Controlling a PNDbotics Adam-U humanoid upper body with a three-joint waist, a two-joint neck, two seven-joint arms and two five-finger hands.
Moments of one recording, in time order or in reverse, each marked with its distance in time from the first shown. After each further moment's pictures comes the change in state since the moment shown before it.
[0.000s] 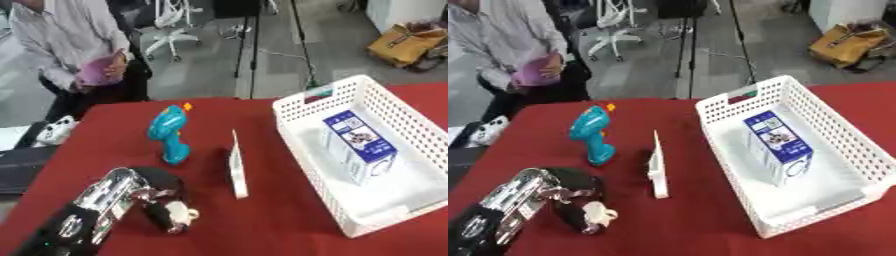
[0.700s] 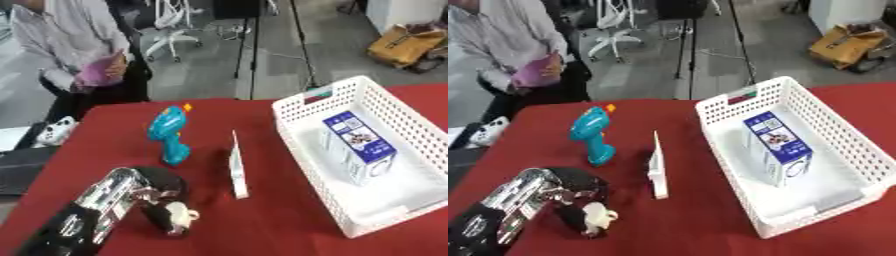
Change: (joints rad) left arm -0.003 0.000 -0.011 0.003 0.027 -0.034 0.014; right arm 0.000 0.000 -0.001 0.000 -0.001 -0.001 -0.001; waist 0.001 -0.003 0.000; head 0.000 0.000
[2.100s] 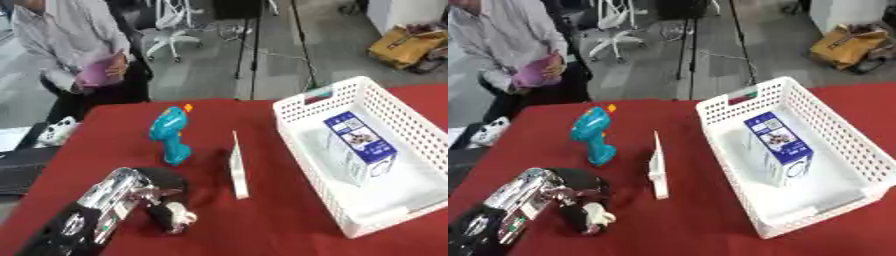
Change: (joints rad) left arm -0.002 -0.007 -0.004 0.002 0.050 0.085 -0.012; right arm -0.003 0.000 -0.011 0.000 -0.004 -0.007 0.002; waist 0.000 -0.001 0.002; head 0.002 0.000
